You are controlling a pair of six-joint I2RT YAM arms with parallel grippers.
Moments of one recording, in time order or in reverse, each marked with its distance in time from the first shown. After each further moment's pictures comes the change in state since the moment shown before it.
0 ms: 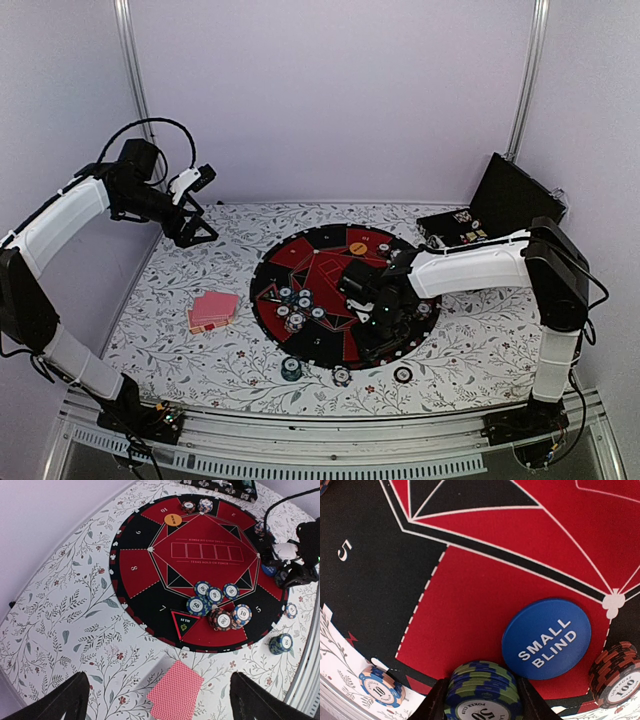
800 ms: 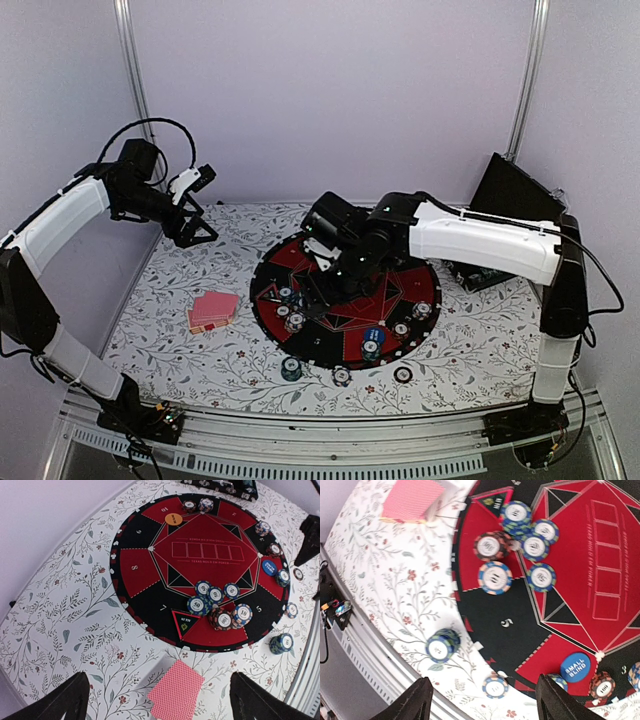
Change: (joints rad) left arm 0.000 0.000 0.000 -0.001 -0.004 0.000; right arm 0.079 -0.003 0.473 -0.177 0.011 -0.021
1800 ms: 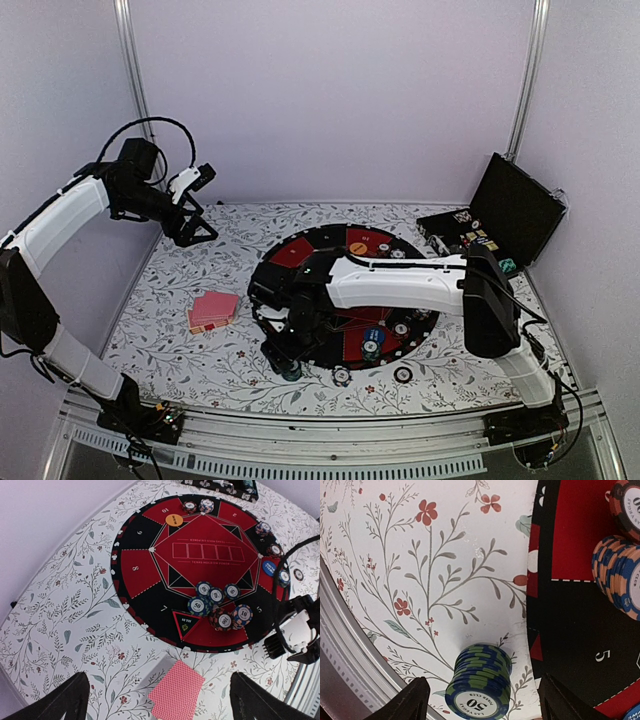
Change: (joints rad) left arm 0.000 0.000 0.006 -0.001 -0.001 0.000; right arm 0.138 0.401 0.262 -0.049 -0.119 -0.116
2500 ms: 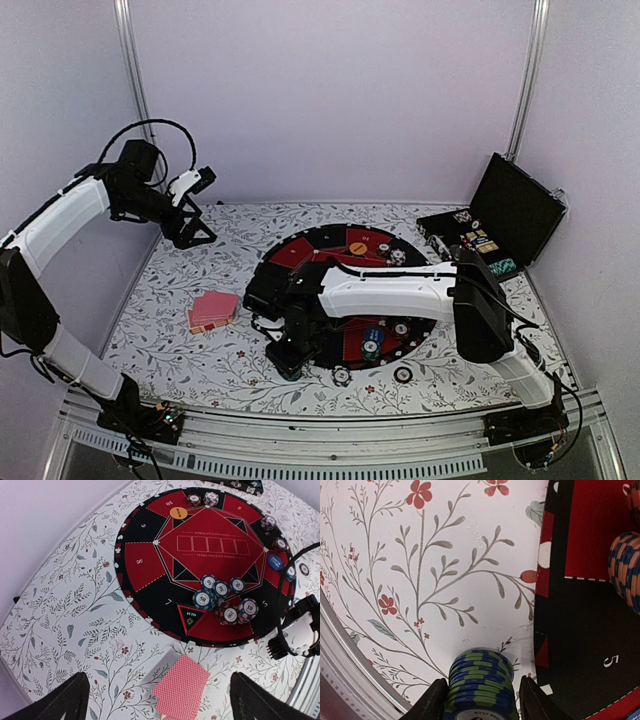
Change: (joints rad) left arm 0.000 0.000 -0.008 -0.004 -0.034 0.015; right arm 0.026 0.045 0.026 -0.026 0.046 -0.019
